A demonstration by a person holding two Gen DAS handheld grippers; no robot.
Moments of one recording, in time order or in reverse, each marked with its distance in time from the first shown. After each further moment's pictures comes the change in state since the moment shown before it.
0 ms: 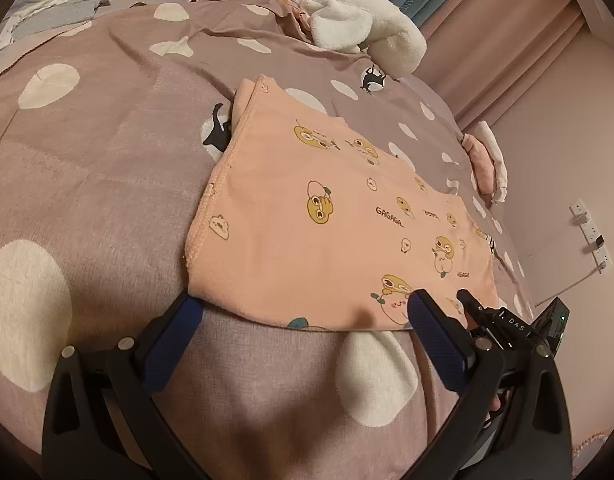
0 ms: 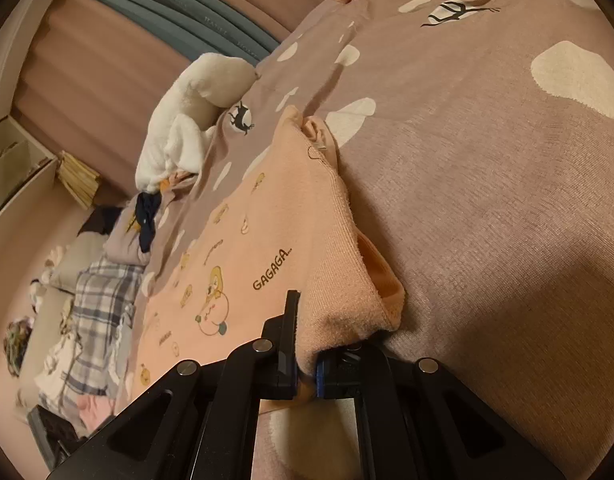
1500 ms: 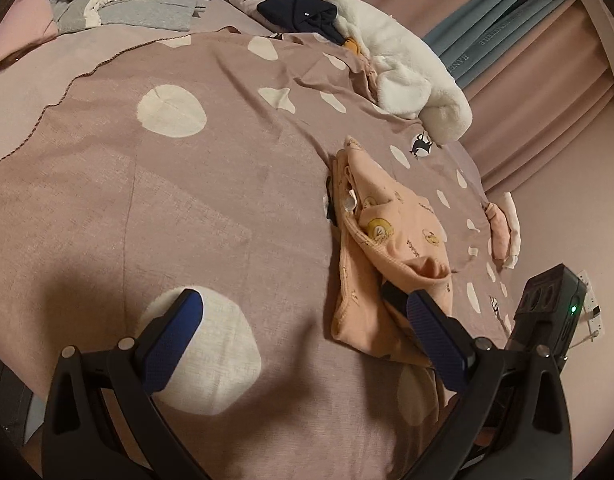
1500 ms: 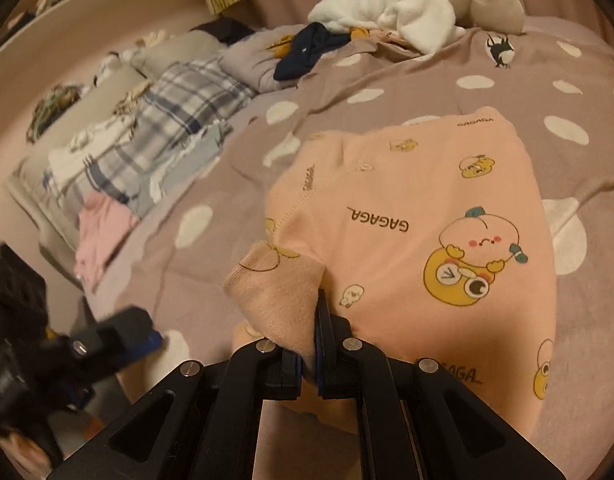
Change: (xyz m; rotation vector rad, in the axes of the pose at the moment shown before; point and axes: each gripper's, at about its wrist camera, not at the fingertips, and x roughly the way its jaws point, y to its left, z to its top) left arm -0.071 0.071 0.020 -0.180 -0.106 0.052; right arm 0.083 0.204 -0.103 -0.675 0.362 0.153
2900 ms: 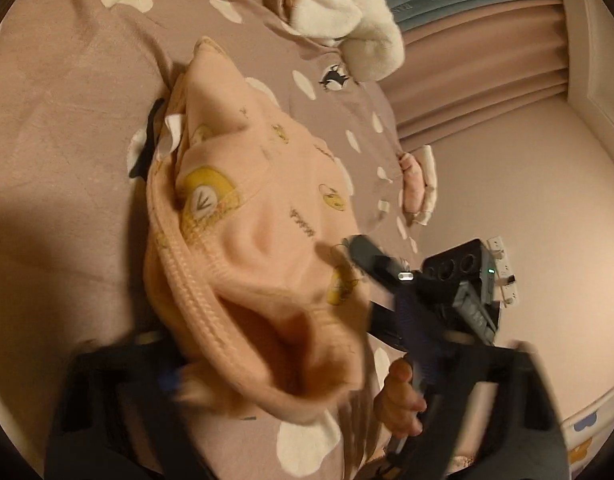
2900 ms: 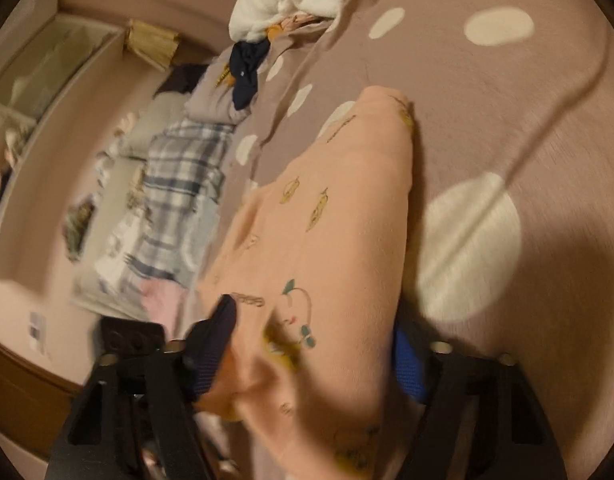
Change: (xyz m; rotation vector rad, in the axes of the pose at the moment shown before) left arm 0.106 -0.065 0.015 -0.046 0.272 -0.357; right arm -0.004 -0.111 0.022 0.419 0.059 0.261
